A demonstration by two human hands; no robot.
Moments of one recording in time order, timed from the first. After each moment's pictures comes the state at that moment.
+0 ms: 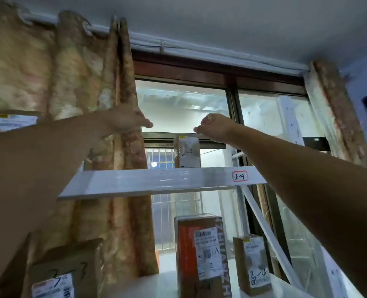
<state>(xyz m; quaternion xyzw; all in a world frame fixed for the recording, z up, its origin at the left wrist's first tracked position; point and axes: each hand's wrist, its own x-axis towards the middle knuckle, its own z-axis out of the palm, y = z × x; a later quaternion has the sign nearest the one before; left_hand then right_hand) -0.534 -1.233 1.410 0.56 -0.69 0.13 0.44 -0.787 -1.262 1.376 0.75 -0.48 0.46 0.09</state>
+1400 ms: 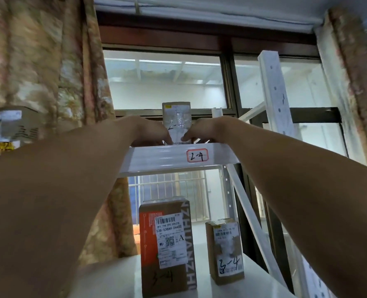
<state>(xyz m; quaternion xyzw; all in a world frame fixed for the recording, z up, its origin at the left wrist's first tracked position) -0.710 -1.348 1.364 0.65 -0.71 -0.09 0.24 -0.883 -1.394 1.356 0.81 -0.48 0.32 -0.12</state>
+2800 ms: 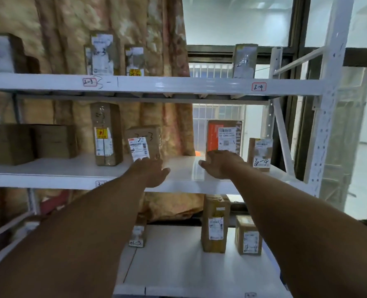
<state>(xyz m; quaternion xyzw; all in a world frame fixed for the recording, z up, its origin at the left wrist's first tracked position) -0.538 -1.113 1.049 0.76 -0.63 0.10 0.08 -0.781 -1.186 1.080 0.85 -0.51 0.12 0.08</state>
